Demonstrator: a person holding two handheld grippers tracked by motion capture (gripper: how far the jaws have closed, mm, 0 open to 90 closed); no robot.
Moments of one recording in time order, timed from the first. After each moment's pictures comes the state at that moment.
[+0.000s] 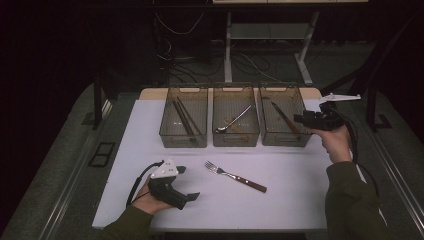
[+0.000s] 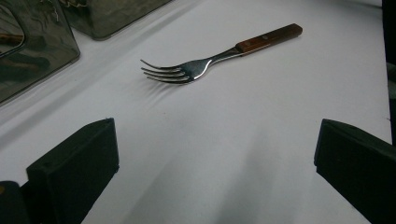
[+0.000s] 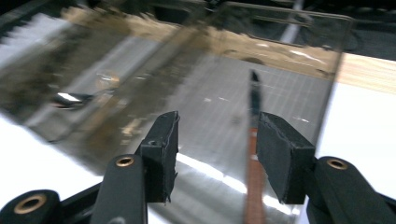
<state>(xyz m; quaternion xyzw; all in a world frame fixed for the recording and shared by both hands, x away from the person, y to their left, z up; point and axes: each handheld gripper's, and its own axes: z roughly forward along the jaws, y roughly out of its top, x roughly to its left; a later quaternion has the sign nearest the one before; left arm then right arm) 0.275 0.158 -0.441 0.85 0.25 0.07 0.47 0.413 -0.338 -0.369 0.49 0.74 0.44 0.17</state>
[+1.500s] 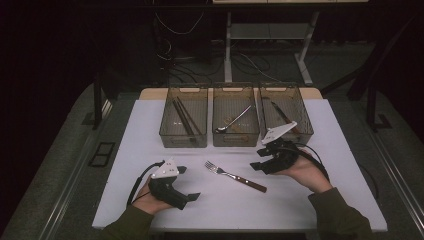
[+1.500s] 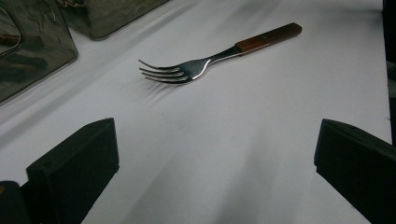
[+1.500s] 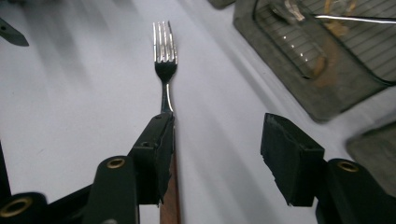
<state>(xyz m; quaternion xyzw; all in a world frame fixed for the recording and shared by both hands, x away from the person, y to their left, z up) 0.275 0.156 -0.441 0.85 0.24 0.07 0.46 0.326 -0.192 -0.371 0.28 0.90 0.32 0.06</state>
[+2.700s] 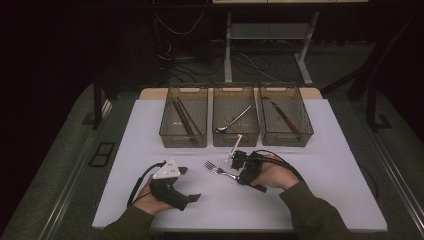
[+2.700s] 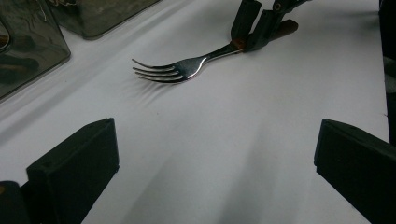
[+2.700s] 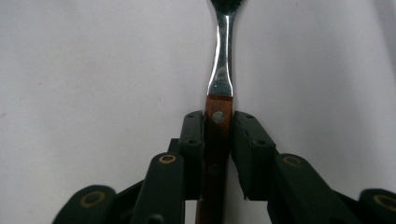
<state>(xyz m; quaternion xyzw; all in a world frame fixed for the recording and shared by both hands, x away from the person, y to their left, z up) 0.274 0.153 -0.442 0.85 0.24 0.06 0.47 0.337 -0.113 -0.419 0.20 0.97 0.11 0.01</state>
